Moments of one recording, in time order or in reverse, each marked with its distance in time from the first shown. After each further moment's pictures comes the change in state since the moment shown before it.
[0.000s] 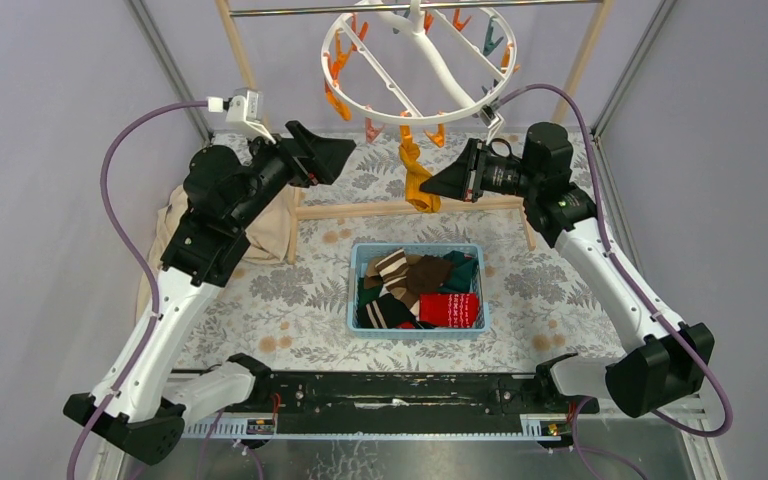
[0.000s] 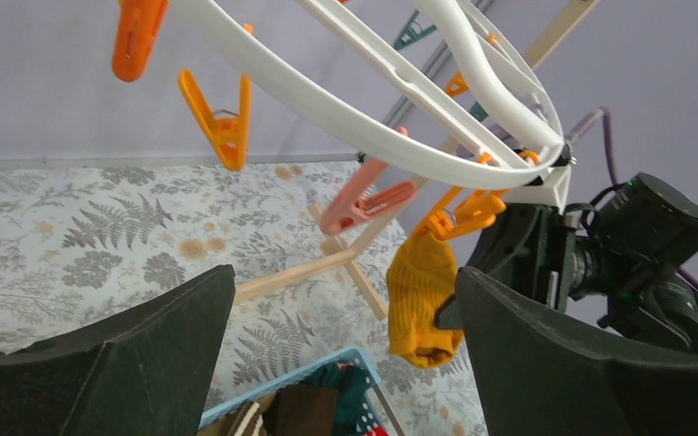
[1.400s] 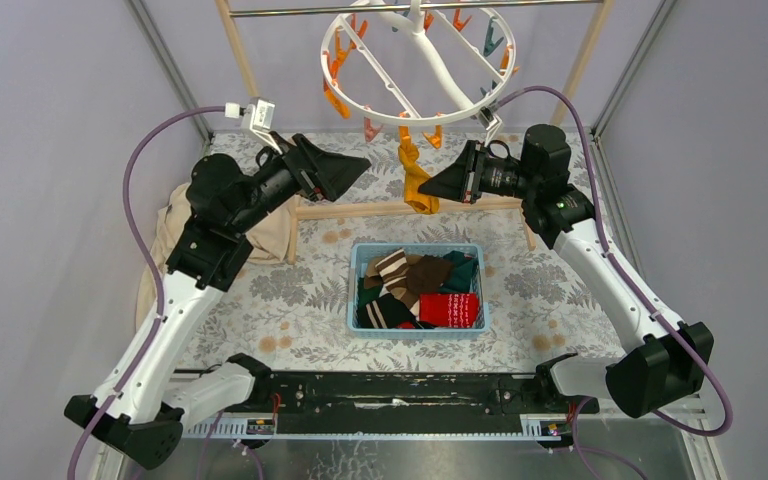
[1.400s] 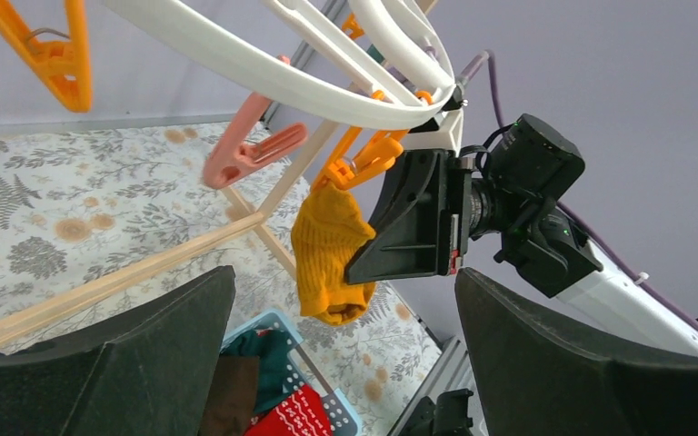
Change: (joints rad) left arm 0.000 -0.038 -0.085 0.085 0.233 -0.123; right arm 0.008 -0.001 -0.018 0.017 0.002 0.012
